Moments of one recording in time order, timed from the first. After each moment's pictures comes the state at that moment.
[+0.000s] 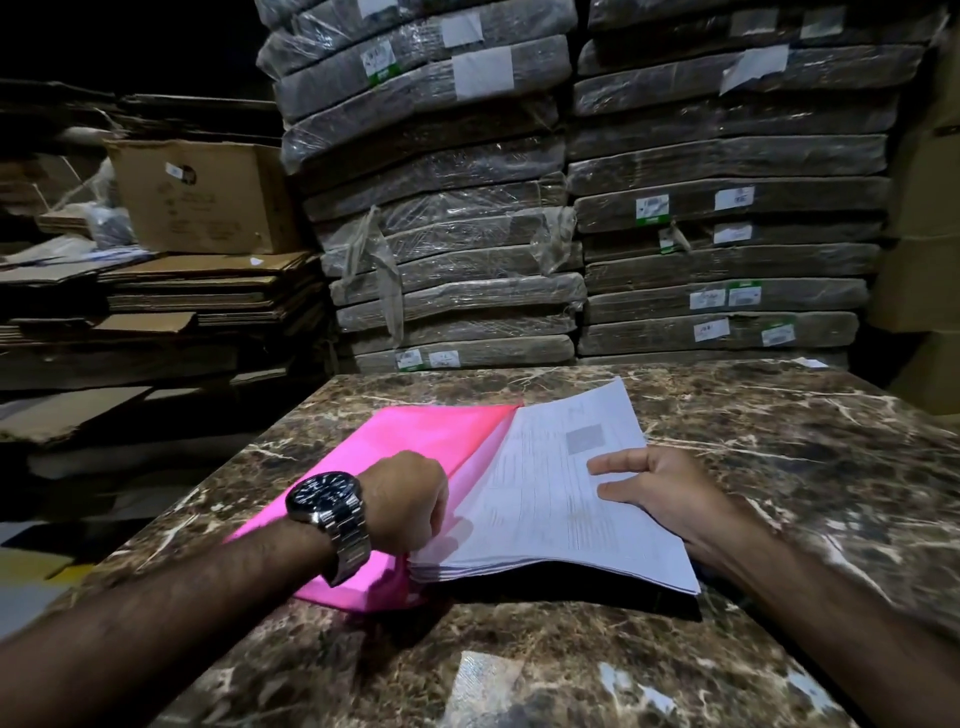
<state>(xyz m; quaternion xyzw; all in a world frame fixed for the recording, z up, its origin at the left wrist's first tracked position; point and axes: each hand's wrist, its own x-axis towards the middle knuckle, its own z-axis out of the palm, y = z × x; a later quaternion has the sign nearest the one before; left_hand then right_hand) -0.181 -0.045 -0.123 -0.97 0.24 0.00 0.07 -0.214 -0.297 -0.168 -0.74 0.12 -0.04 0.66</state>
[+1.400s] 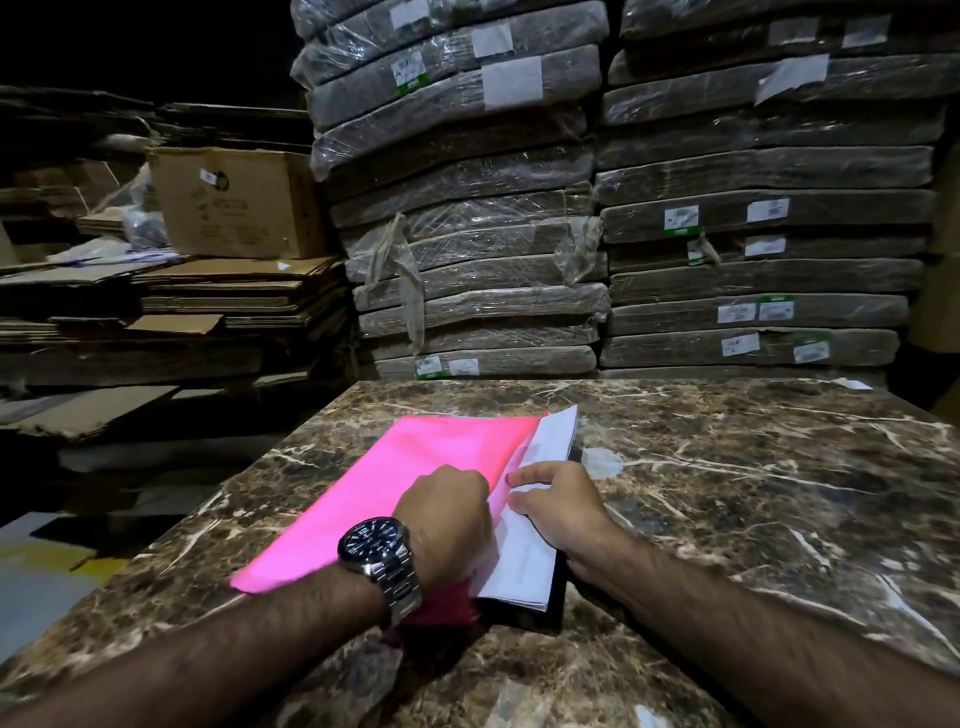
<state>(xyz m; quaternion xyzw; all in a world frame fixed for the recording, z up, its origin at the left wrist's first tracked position) -0.177 -0.062 -0.148 -0.97 0.18 -0.15 0.00 -0.163 -0.192 -0.181 -0.75 0.09 -0.06 0.65</state>
